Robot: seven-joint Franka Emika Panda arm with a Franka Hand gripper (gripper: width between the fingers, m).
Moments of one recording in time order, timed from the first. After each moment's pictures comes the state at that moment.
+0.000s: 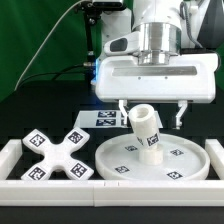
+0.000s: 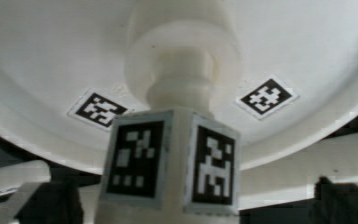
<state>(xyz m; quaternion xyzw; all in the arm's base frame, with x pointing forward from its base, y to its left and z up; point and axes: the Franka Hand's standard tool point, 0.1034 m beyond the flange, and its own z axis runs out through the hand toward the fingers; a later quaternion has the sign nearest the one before) 0.562 0.031 0.075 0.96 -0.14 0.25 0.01</state>
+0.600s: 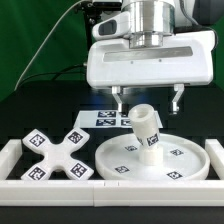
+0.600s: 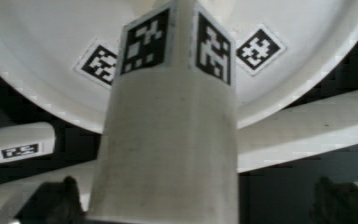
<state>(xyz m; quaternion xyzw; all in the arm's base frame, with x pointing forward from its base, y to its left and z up) 0.571 0.028 0.094 0.98 -0.15 0.17 -0.03</state>
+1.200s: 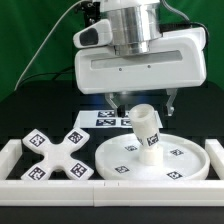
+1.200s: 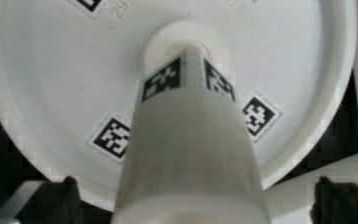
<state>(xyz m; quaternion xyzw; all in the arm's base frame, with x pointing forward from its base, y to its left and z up) 0.577 0.016 0.096 0.98 -0.17 -0.04 -0.09</state>
